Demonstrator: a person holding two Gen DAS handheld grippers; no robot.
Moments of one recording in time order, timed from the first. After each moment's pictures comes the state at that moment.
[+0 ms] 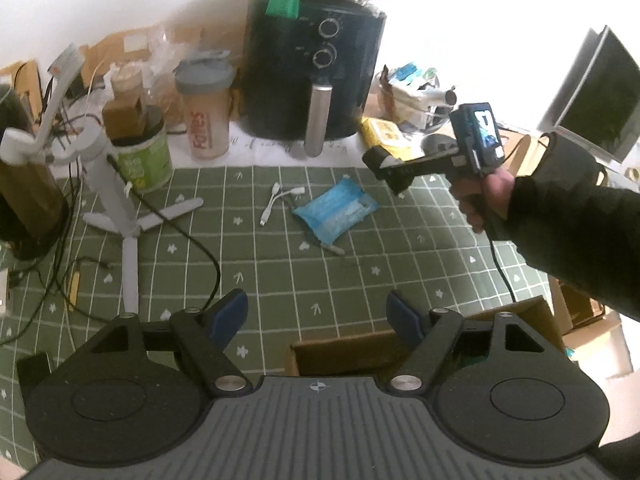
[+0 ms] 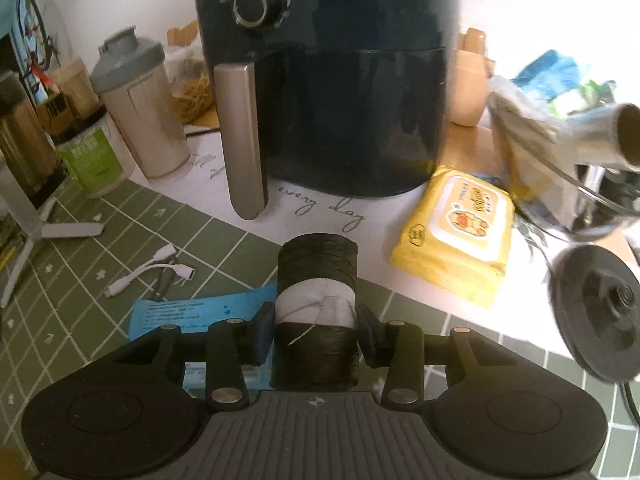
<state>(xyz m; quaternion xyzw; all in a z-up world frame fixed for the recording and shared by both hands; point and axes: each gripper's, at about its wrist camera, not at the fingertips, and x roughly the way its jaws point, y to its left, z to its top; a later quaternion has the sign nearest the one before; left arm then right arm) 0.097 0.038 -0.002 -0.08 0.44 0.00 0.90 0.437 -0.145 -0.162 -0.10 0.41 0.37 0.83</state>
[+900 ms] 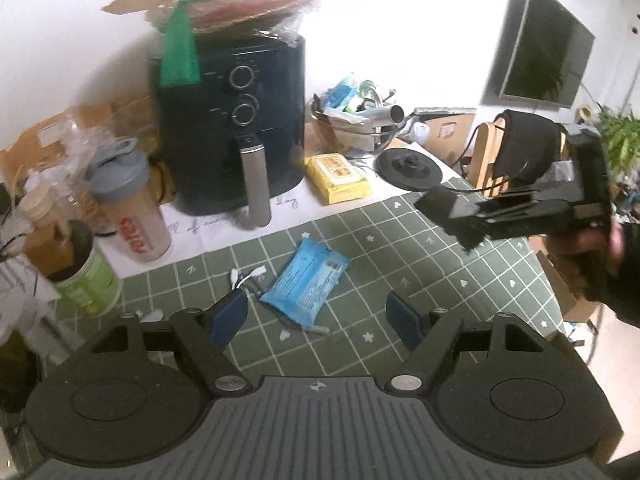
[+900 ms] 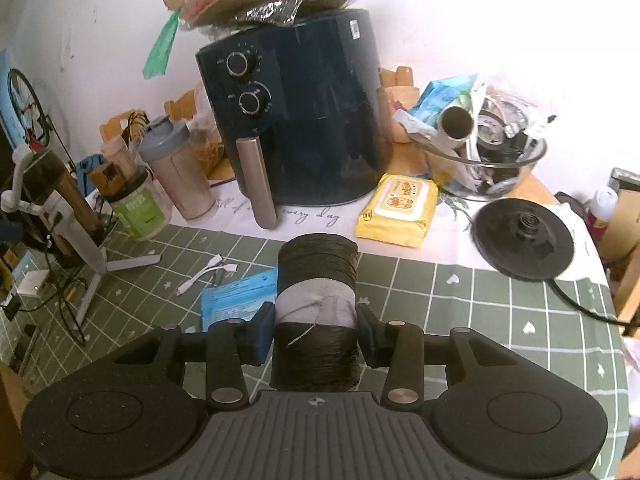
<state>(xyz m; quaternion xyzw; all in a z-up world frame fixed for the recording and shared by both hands) 0.190 0.030 -0.002 0.03 0.40 -0.11 0.91 0.341 -0.259 -0.091 0.00 0.38 0.34 0.86</state>
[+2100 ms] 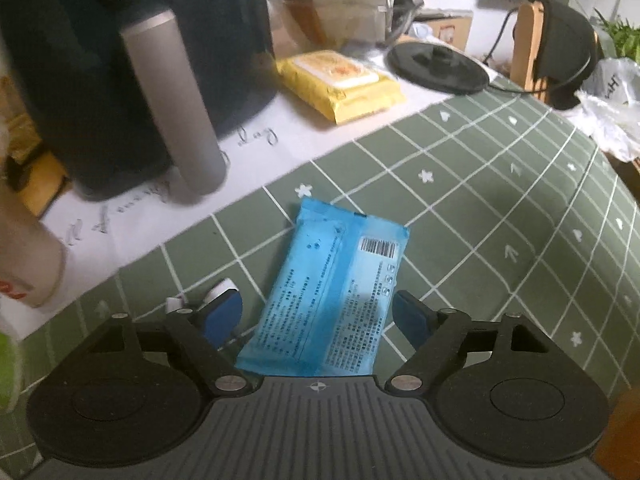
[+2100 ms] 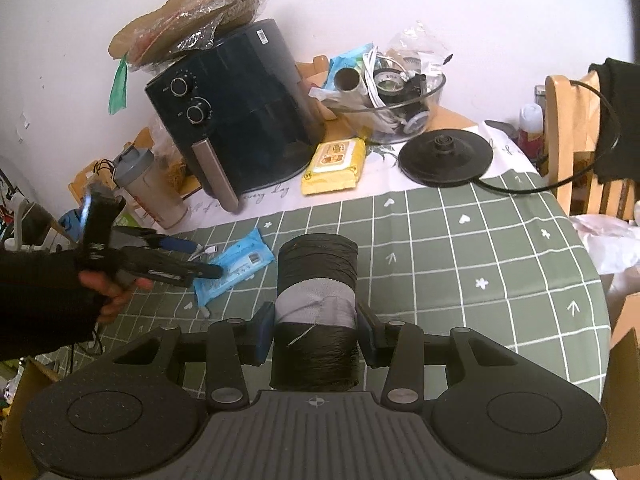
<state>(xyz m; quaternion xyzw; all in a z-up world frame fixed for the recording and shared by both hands) 0.342 0.012 -0.173 0.11 0.48 -0.16 0.86 0.273 -0.336 -0.104 0.10 0.42 0.27 0.86</state>
